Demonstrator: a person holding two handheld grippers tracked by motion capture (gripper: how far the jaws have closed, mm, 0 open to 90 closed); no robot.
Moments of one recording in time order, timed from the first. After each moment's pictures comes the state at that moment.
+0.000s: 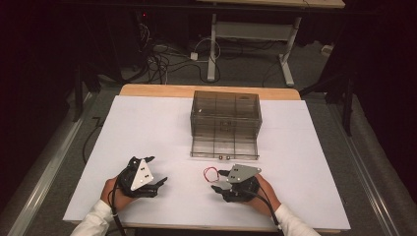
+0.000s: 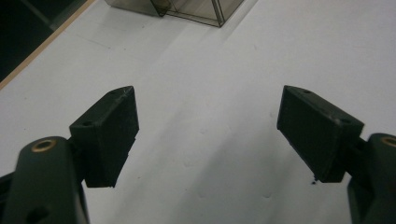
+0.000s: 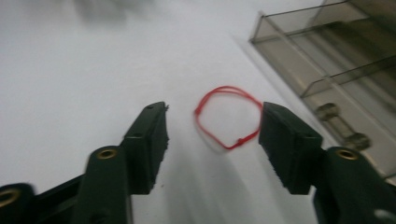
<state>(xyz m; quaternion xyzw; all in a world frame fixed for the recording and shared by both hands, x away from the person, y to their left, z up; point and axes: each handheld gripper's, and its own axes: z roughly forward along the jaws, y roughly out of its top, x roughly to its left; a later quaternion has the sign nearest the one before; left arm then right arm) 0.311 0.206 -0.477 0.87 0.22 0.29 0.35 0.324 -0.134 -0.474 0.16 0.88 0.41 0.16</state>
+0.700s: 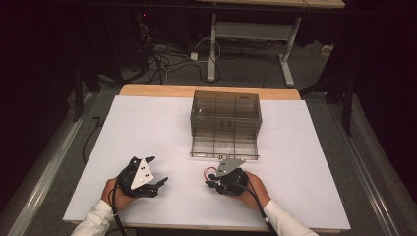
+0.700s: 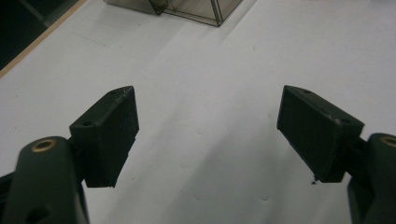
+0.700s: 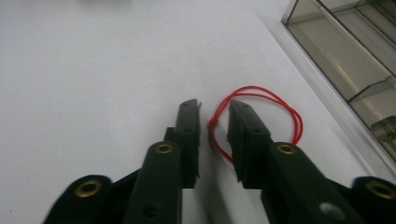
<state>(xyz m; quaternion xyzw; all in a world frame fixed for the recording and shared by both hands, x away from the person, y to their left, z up) 0.314 0.205 -0.479 0.87 0.22 0.28 0.35 0.343 -0.109 -0.479 0.16 0.91 0.37 0.11</state>
